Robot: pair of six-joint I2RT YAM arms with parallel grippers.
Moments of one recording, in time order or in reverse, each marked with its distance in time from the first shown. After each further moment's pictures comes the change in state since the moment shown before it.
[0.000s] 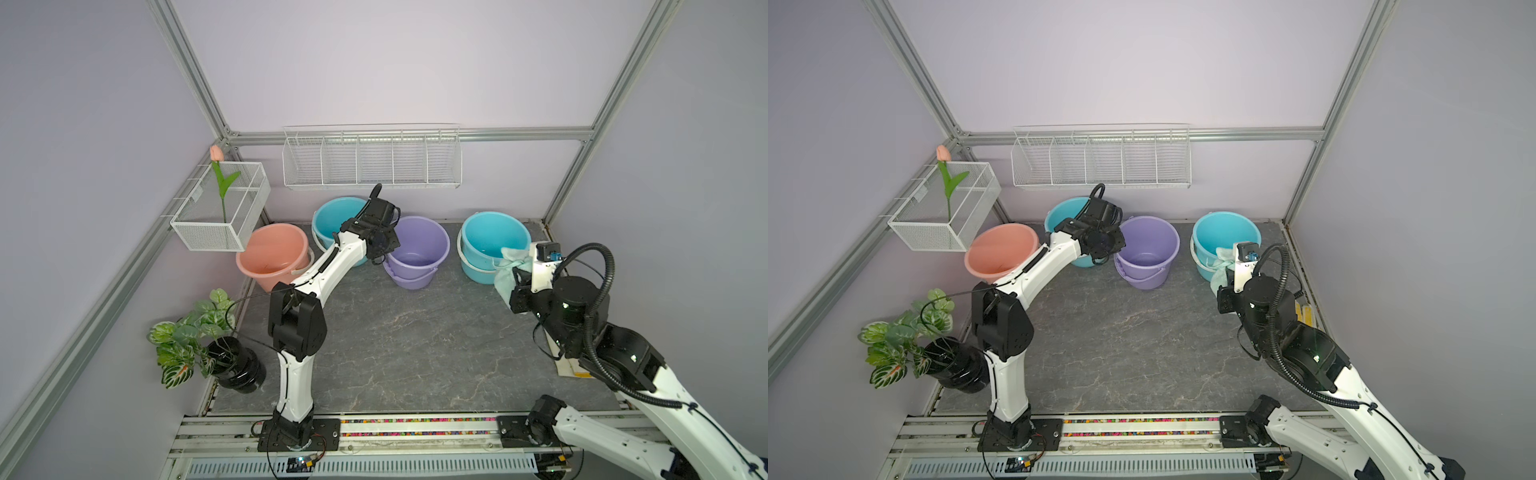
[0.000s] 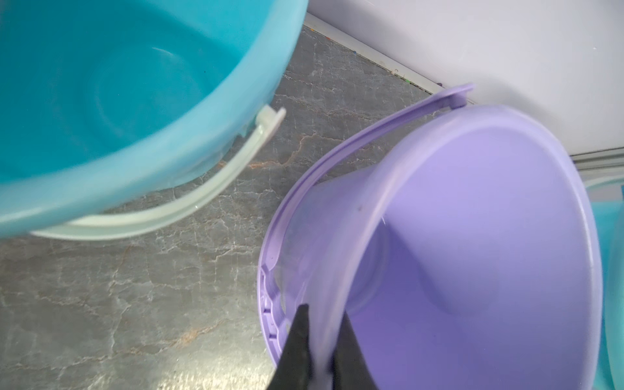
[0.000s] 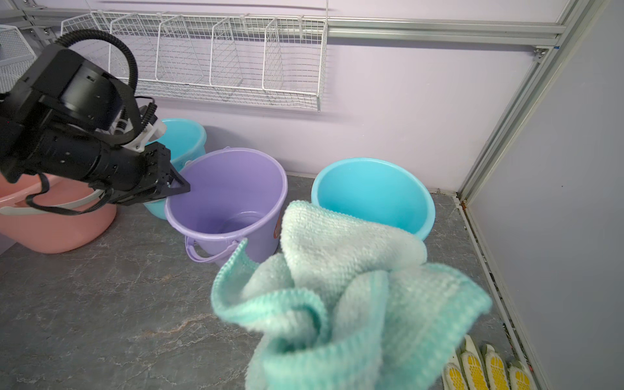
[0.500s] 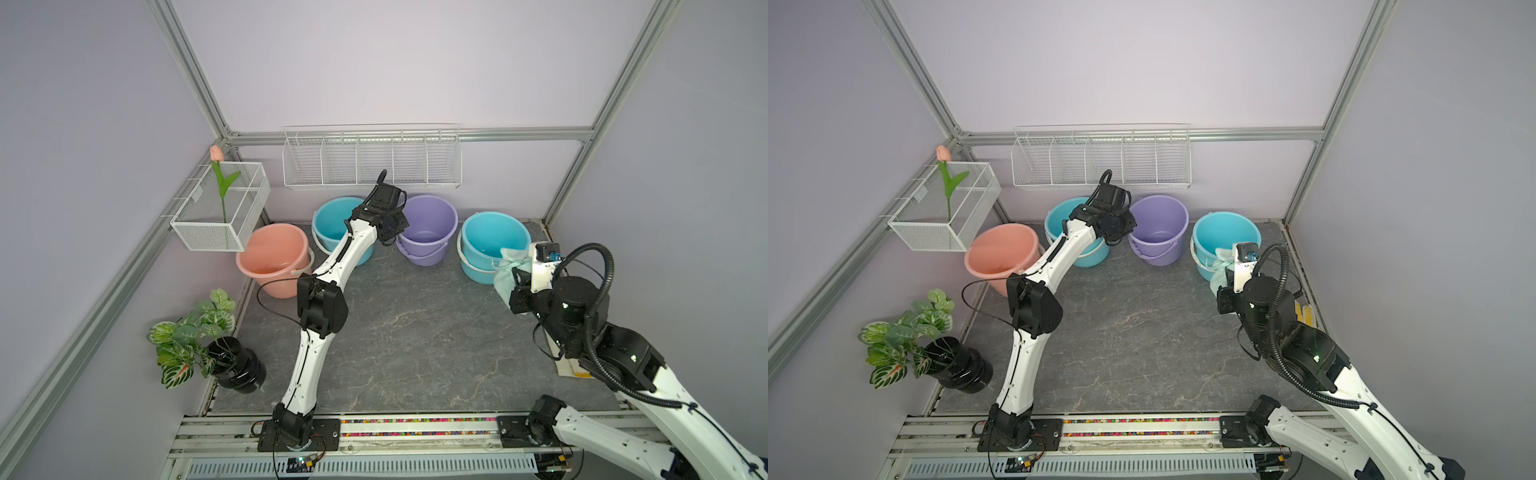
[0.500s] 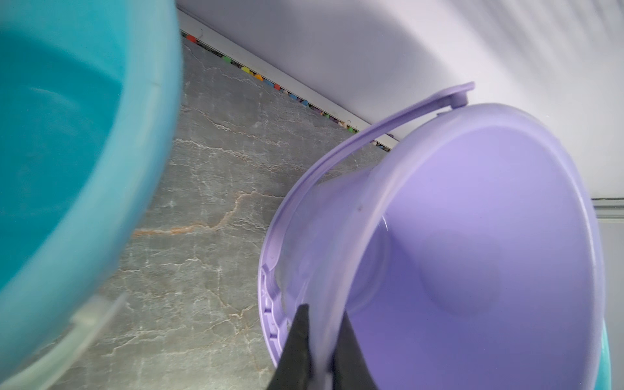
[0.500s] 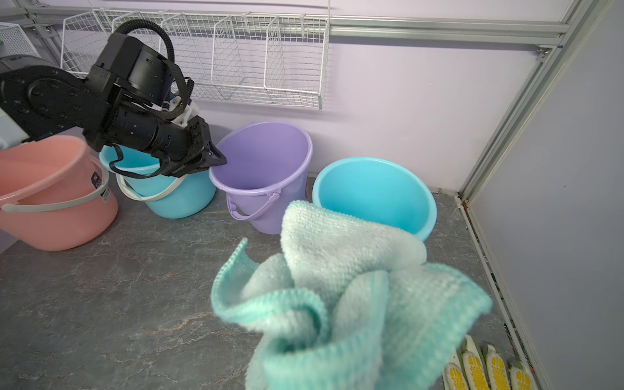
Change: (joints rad) left arm 0.008 0.320 0.480 -0.058 0.080 -0.088; right arm 0.000 0.000 0.000 -0.001 -0.004 -0.001
